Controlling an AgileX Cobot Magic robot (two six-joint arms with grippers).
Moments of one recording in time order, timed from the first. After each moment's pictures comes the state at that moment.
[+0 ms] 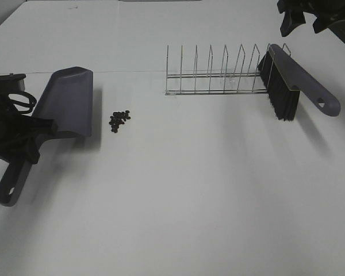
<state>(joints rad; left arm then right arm) -0.17 1.89 -1.05 -0.14 0.68 -0.12 -0.02 2.14 -1.93 0.05 0.90 -0.21</state>
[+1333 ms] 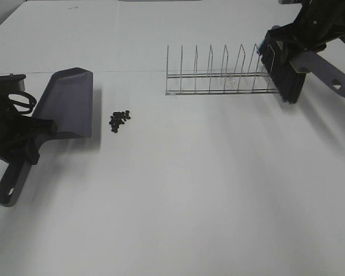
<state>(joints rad) -0.17 1.89 -1.05 -0.14 0.68 -0.12 -0.02 2.39 -2.15 -0.01 1.02 -0.10</state>
